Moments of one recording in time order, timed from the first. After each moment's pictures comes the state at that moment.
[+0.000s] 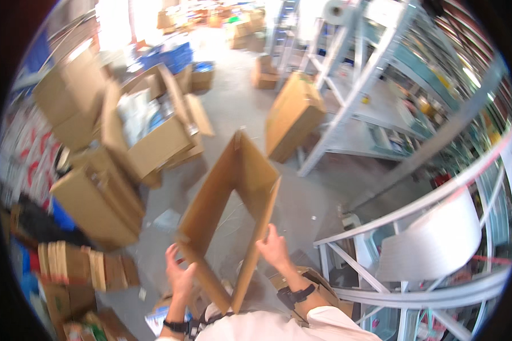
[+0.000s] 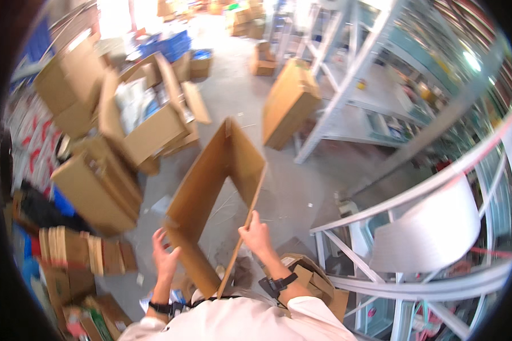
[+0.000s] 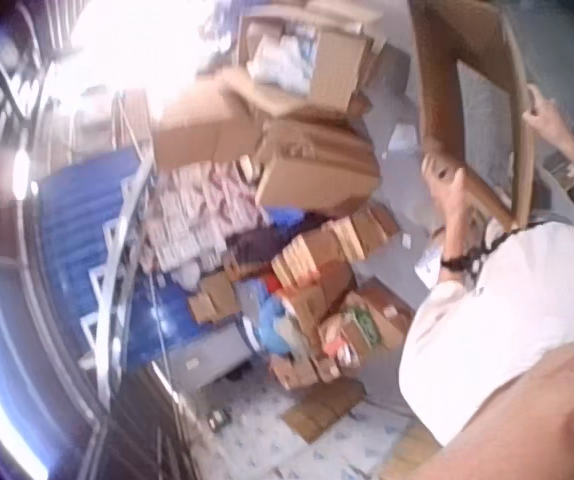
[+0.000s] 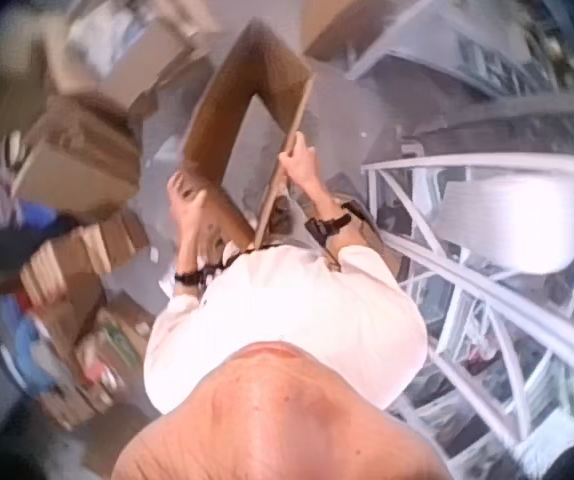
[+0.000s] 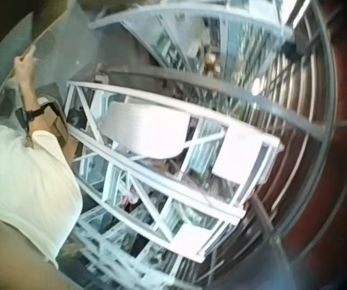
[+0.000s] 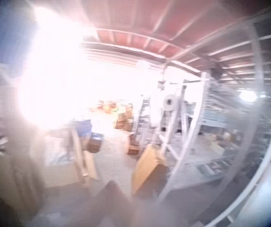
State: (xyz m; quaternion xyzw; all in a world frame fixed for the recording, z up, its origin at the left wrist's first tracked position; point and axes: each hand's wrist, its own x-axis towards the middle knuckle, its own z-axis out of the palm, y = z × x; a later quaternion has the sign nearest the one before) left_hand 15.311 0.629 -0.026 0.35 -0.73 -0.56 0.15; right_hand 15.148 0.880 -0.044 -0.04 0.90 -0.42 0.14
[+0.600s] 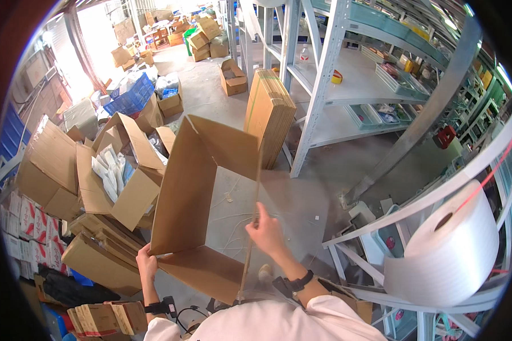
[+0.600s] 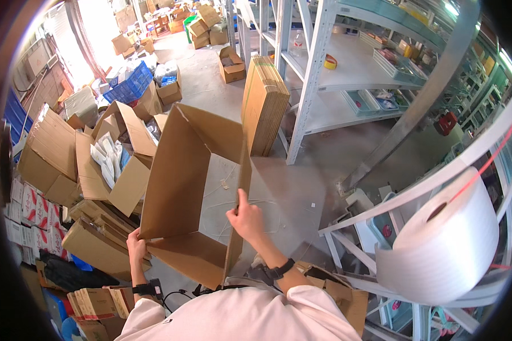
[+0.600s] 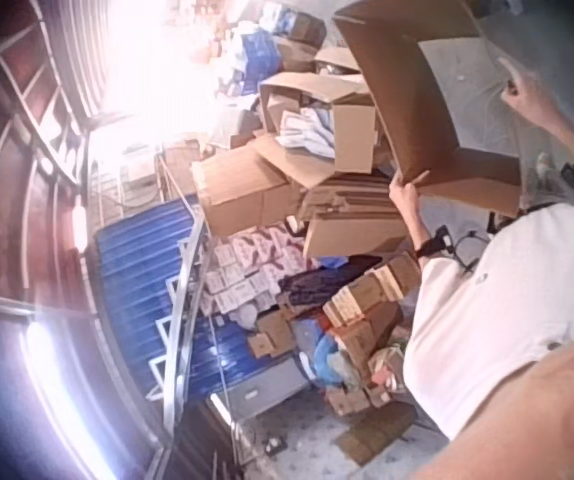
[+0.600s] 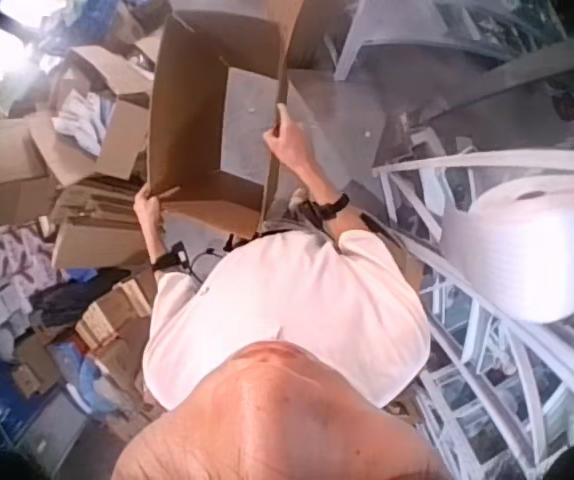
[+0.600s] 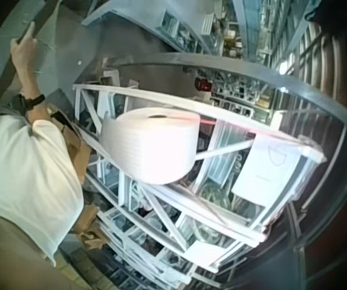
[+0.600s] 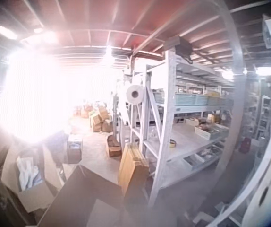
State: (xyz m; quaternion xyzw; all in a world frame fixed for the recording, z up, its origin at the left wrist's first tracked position) left_hand 15.115 0.535 -0.021 0.29 -0.86 -0.41 0.09; right_hand 14.975 0.924 -0.008 -0.09 0.87 -0.49 -0.05
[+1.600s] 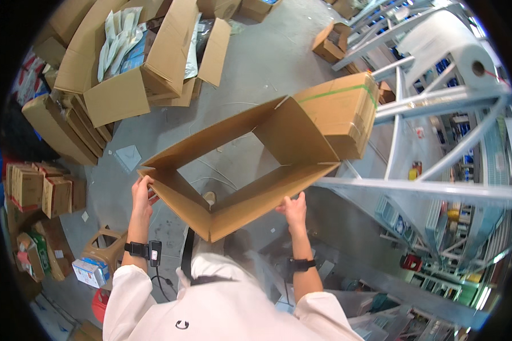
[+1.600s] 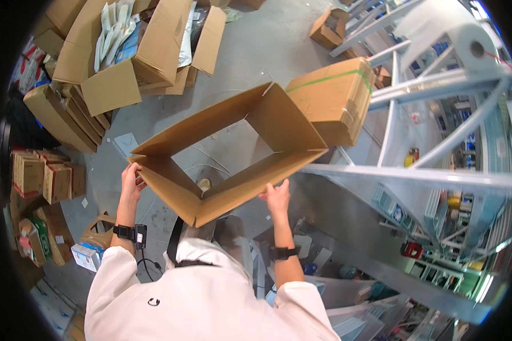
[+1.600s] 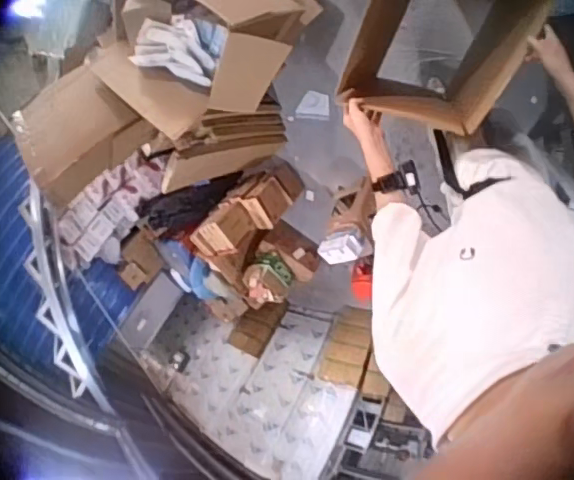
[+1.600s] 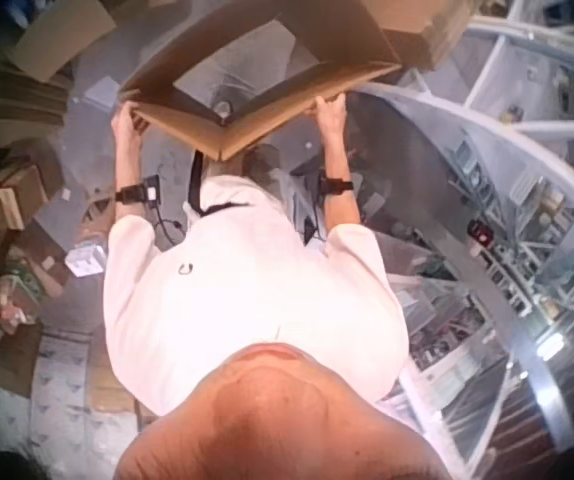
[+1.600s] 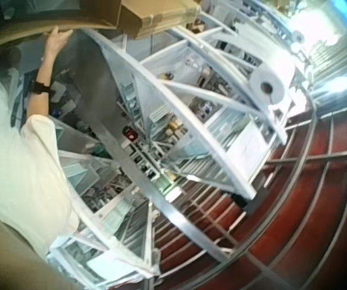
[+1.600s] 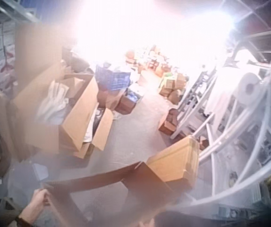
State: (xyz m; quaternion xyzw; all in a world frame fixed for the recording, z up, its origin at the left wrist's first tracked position) left_hand 14.887 0.599 -0.133 0.60 -0.35 -0.70 0.15; right_hand 14.613 0.948 -0.118 0.04 0.84 -0.47 0.26
